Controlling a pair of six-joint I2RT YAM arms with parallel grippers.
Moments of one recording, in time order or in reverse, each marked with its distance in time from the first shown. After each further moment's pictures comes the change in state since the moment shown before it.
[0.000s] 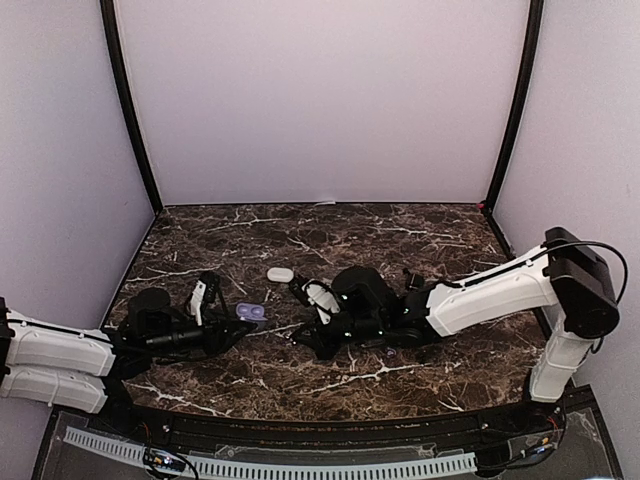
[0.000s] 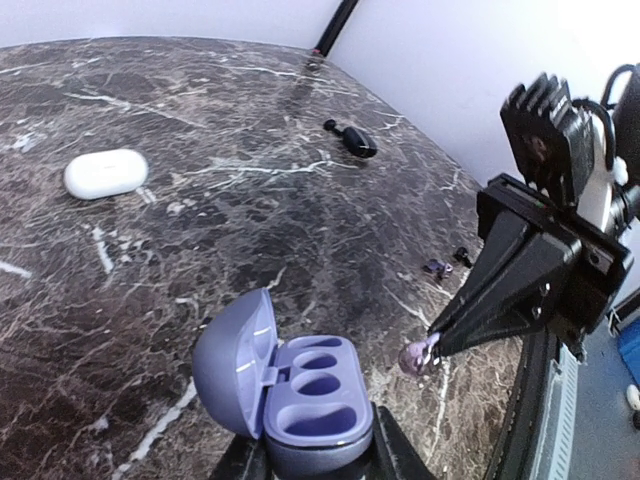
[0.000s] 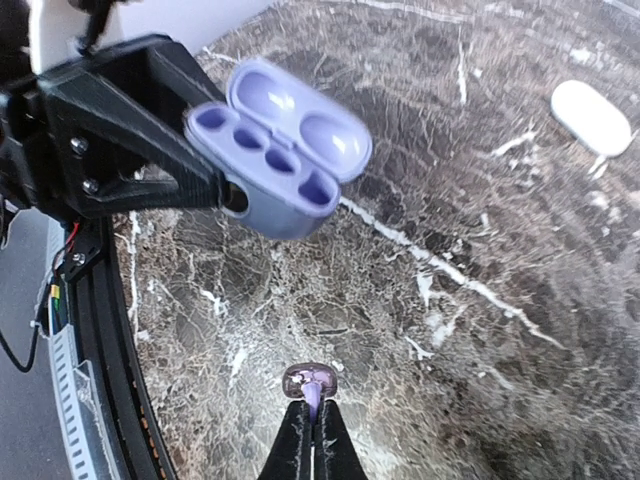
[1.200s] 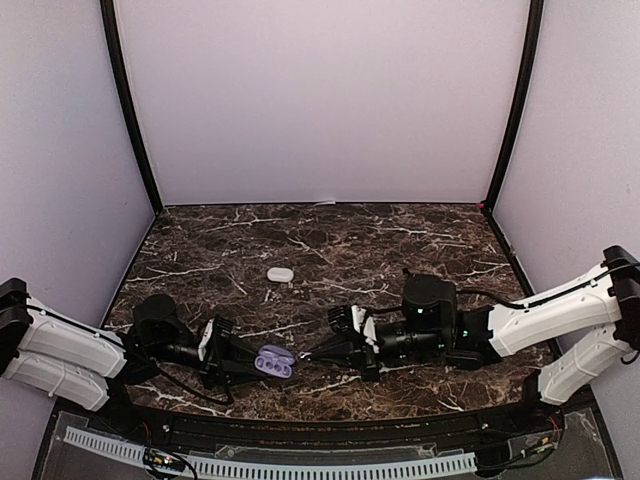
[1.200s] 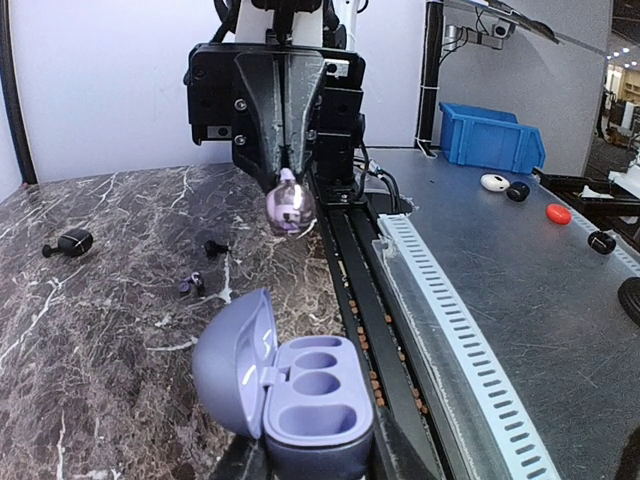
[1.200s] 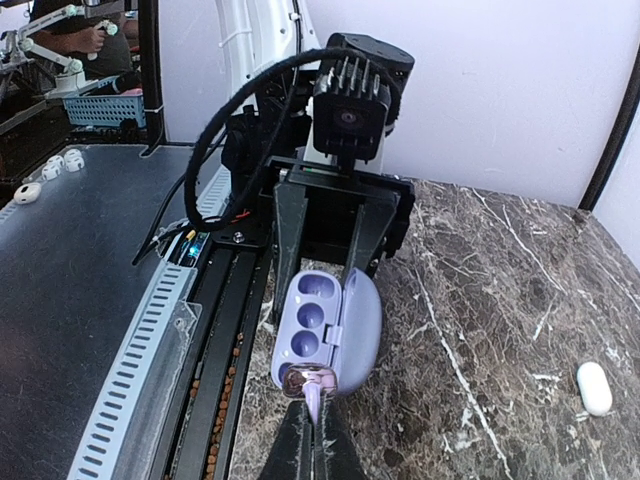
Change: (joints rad) left arm -0.117 0.155 -0.010 0.305 0.557 0.528; right arm 0.038 -0.369 -0.375 0.368 -0.282 -0.525
